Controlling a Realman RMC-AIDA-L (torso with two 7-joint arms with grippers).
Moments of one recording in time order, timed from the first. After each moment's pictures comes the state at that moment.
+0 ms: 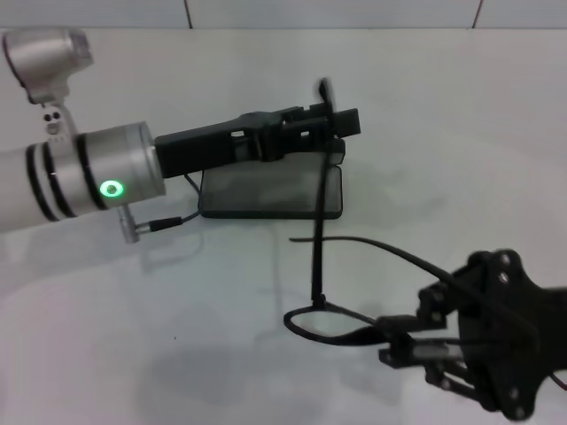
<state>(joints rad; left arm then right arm) -0.58 -2.07 1.00 0.42 1.46 1.54 -1.65 0.40 2.02 -1.51 -0.67 -1.18 -1.90 0.52</state>
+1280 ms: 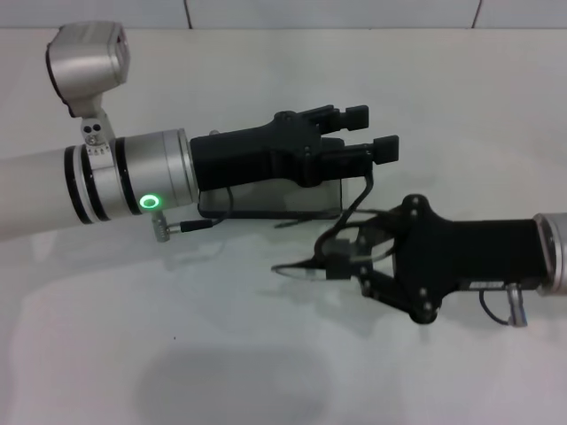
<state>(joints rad) -0.60 -2.09 1.12 0.42 1.39 1.50 -1.40 0.55 2.02 -1.52 -0.55 -1.24 -1.59 0.92</state>
